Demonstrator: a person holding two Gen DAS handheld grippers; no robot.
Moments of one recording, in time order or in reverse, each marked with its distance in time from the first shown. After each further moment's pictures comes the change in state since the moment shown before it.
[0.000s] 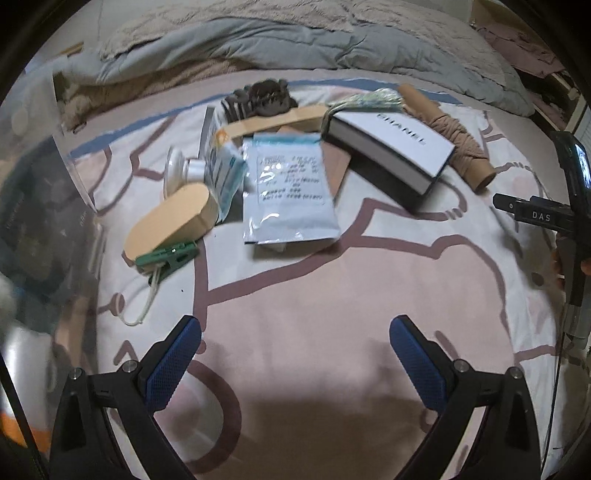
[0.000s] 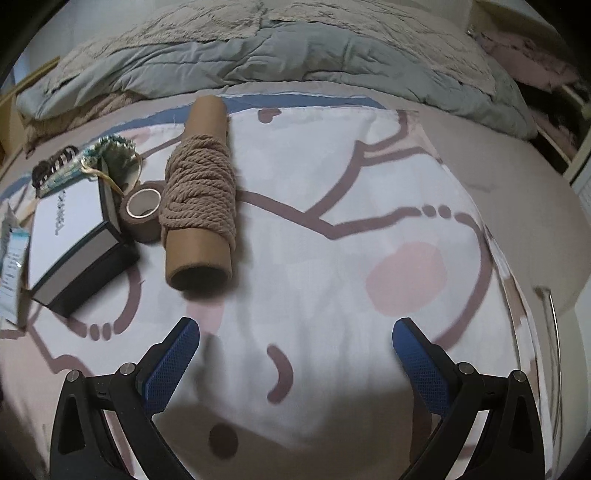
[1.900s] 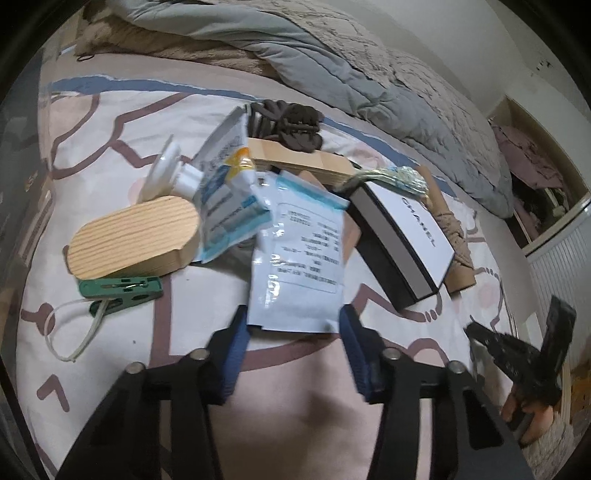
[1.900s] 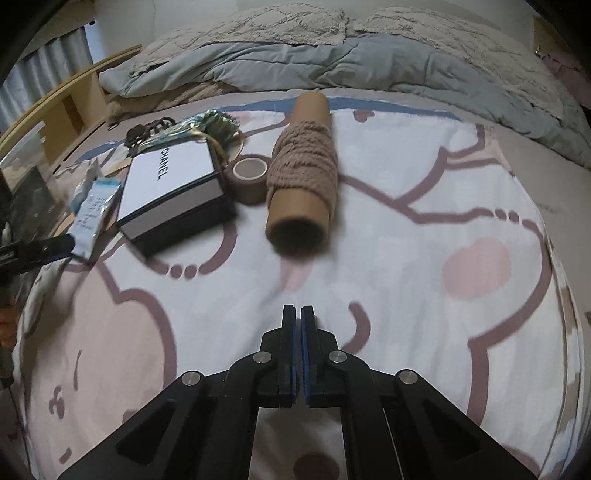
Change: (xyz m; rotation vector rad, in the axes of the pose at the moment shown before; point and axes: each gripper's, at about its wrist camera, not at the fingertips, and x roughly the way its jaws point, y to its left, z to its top) left arm 0.027 0.042 0.030 -0.334 -0.094 -0.277; right arm -0.022 0.010 -0.031 -0.143 -0.040 0.305
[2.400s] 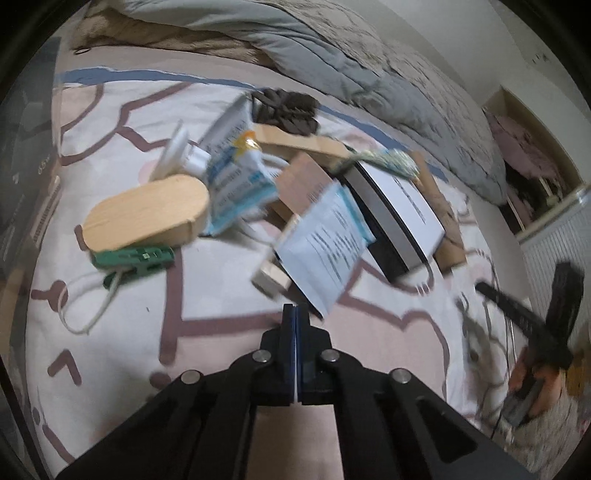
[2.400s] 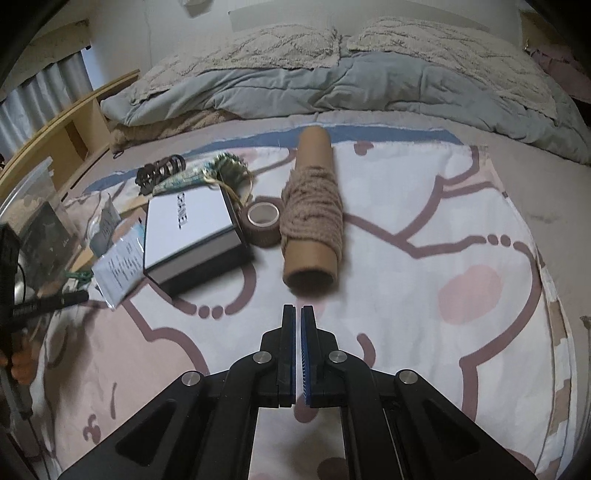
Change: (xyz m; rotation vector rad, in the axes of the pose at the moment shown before) left arm -0.016 0.000 -0.014 0.050 0.070 -0.039; right arm -0.022 0.006 0.023 0.051 -0.066 0.026
